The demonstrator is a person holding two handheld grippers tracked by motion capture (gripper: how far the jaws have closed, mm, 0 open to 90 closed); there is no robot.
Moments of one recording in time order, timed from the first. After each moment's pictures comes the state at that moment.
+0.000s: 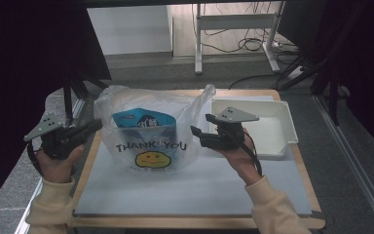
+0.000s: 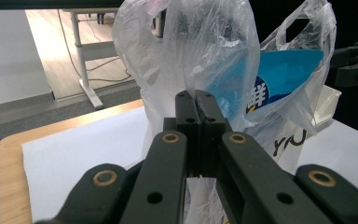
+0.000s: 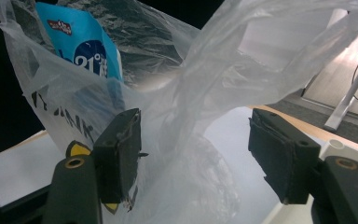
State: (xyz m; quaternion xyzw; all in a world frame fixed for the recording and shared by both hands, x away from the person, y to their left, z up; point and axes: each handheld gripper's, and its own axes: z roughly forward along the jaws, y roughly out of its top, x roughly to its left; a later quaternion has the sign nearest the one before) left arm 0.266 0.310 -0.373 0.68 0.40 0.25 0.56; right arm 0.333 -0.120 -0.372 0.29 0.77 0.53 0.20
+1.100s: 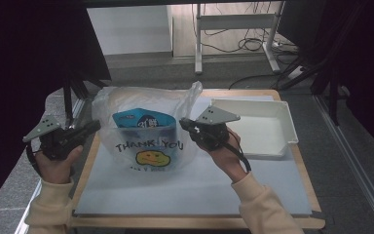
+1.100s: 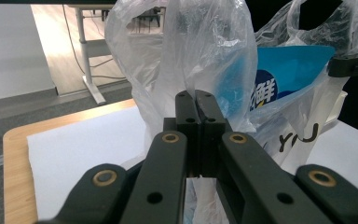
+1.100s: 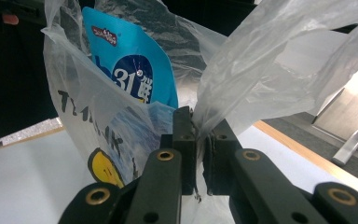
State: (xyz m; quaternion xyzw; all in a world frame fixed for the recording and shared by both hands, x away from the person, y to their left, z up) left arm 0.266 0.315 -0.380 0.68 0.42 0.25 0.56; right arm 0.328 -0.083 -0.364 0.22 0.79 0.54 0.22
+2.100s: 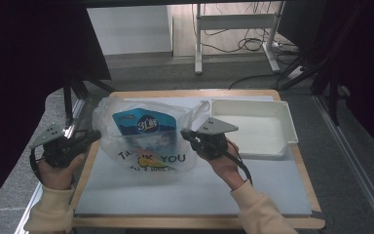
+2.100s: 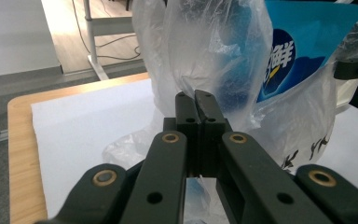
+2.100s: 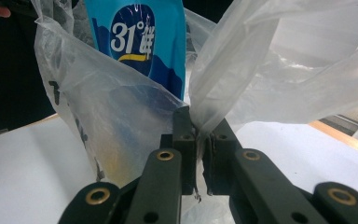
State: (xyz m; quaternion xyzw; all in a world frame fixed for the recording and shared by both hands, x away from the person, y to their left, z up) left arm 0.259 0.317 -0.403 0.68 0.44 0.23 0.53; right arm 0.327 -0.086 -0.402 0.24 0.79 0.53 0.19
